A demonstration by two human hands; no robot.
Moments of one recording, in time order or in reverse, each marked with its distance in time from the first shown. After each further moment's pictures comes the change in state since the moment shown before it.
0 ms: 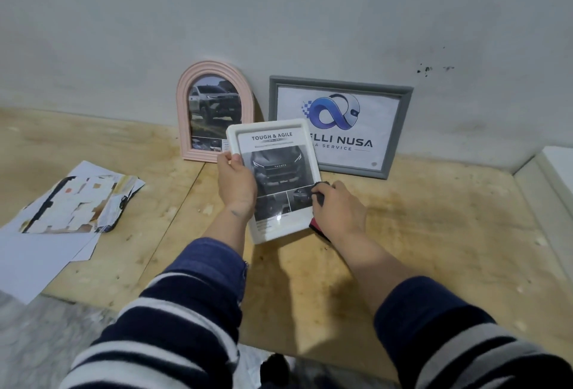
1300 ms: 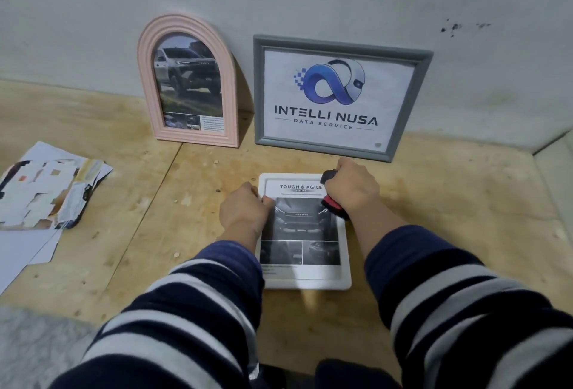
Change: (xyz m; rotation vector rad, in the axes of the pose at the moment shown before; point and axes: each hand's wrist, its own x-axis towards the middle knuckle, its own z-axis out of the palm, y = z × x) left_hand 0.003 -0.078 0.034 0.912 -0.363 0.061; right_hand 0.078 0.044 0.027 0.053 -0.259 0.295
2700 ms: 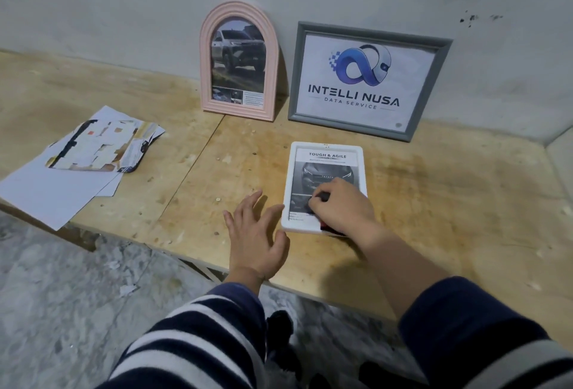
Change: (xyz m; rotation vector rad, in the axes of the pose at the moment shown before) left_hand -0.136 -0.109 0.036 -0.122 0.308 0.405; right_hand -0.147 -0.005 0.039 0.029 -0.061 -0.358
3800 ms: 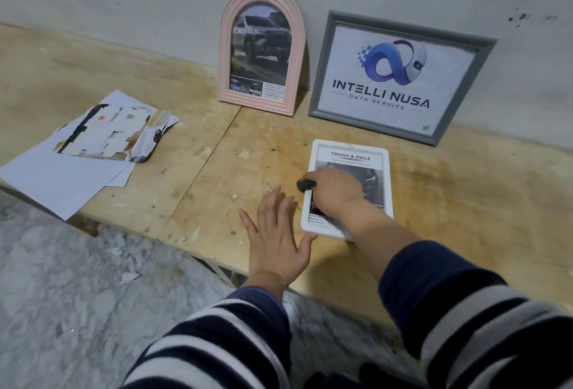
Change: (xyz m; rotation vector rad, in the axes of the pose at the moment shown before) left_hand 0.005 -0.004 0.015 0.195 -0.022 -0.010; right_hand 0.054 -0.043 0.023 -0.306 -0.133 -0.171
